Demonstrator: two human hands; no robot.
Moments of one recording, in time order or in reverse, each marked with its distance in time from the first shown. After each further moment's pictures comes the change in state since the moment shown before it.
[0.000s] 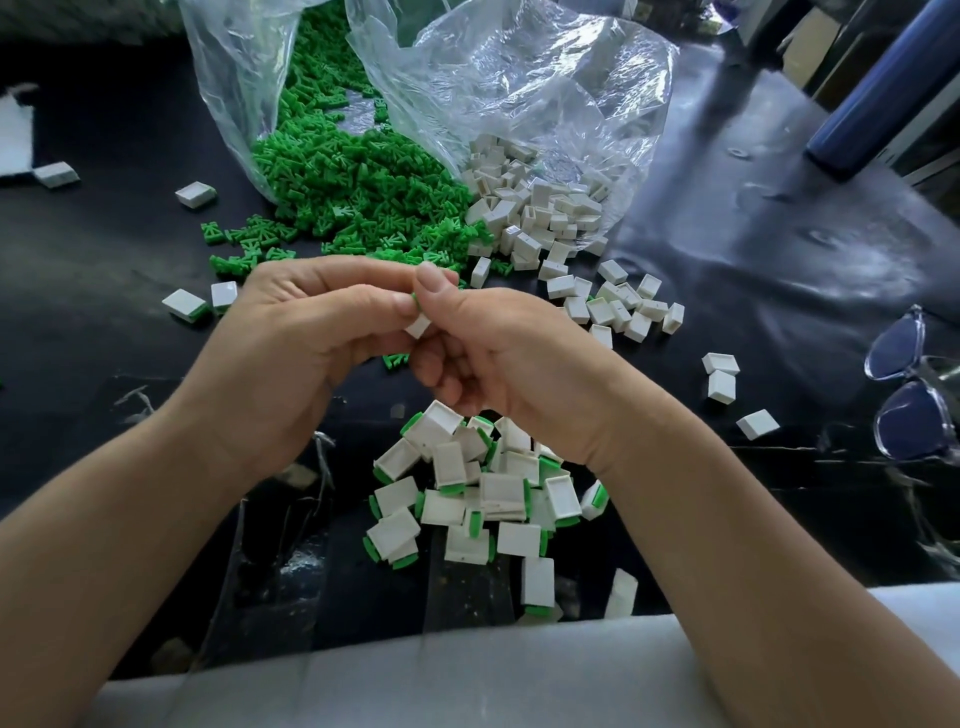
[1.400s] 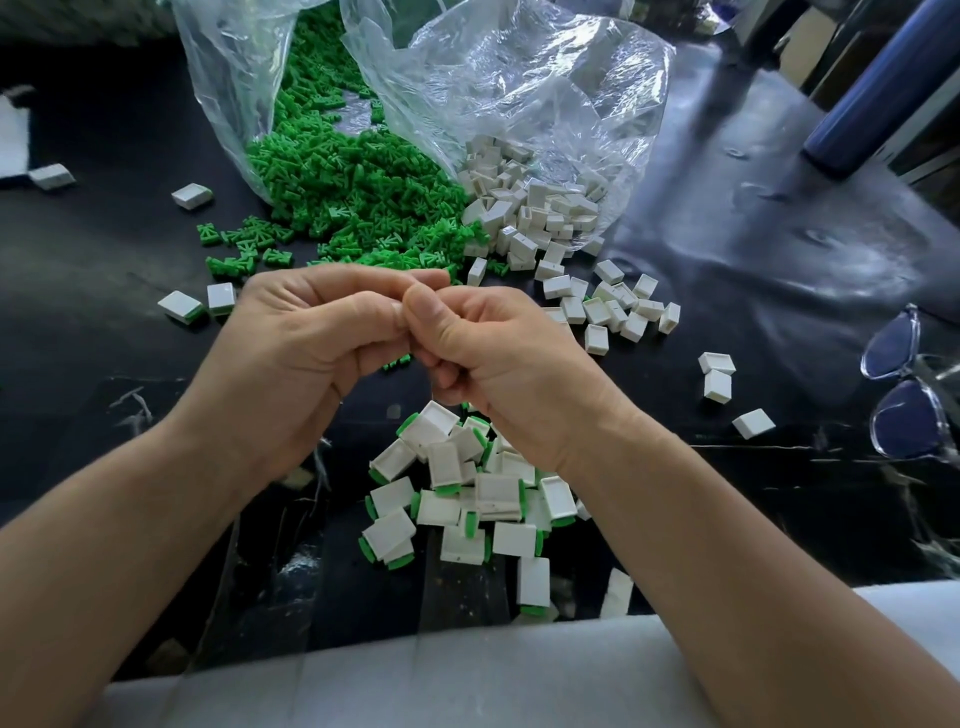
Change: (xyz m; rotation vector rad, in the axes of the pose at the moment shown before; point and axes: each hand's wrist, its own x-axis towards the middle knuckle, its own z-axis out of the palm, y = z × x) left_hand 0.001 -0.007 0.000 -0.019 0.068 -0.037; right_hand 0.000 0.006 0.008 0.052 0.149 -0.121
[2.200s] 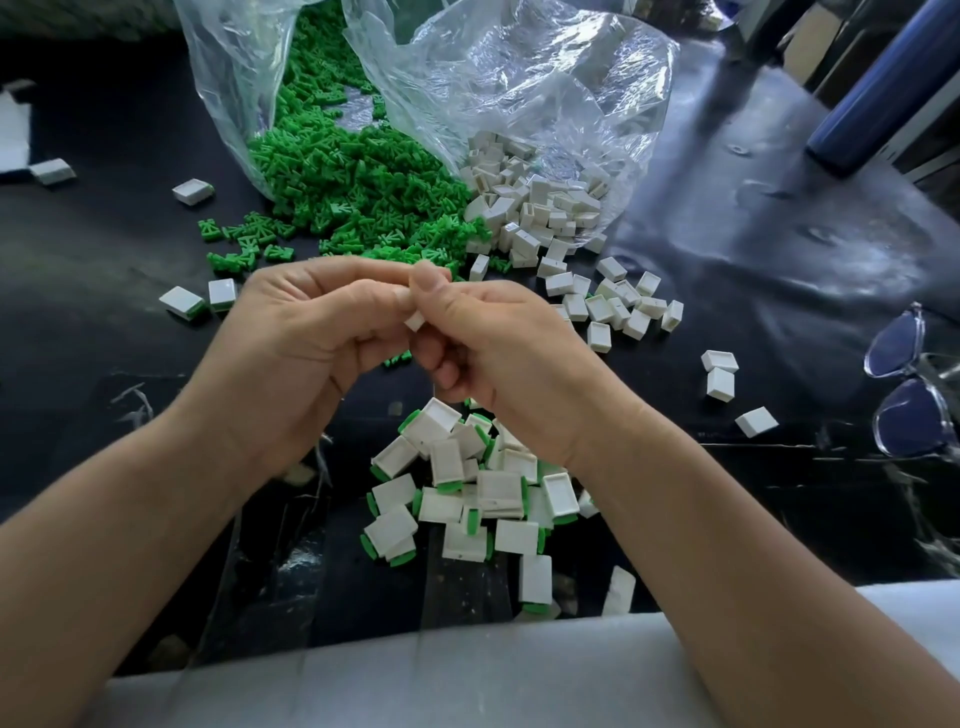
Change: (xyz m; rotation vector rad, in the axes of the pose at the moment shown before) left_hand 0.001 0.000 -0.002 -0.033 -0.033 0.005; right_hand 0.004 0.000 -0.002 0.037 -0.028 0.033
